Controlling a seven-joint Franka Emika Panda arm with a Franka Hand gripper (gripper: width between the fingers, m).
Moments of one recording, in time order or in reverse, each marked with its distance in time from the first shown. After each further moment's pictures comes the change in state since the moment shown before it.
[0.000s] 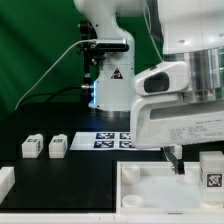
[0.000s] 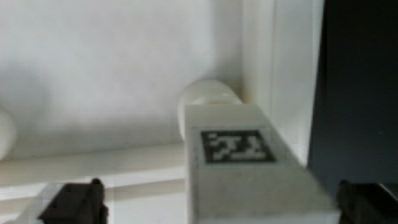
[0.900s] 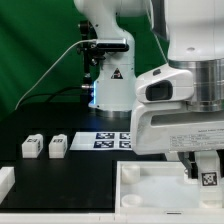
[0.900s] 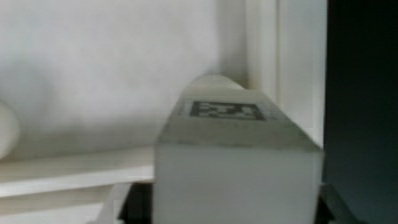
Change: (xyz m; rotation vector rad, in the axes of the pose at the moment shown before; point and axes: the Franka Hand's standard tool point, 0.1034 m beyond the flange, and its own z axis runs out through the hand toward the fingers) arm 0.013 0.001 0.002 -0.023 -0.028 0.051
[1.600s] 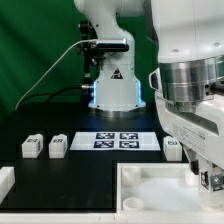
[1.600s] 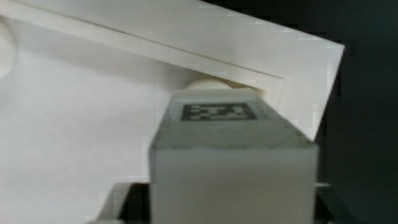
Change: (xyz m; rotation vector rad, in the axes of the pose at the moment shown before) arm -0.001 0.004 0.003 0.079 0.030 1.218
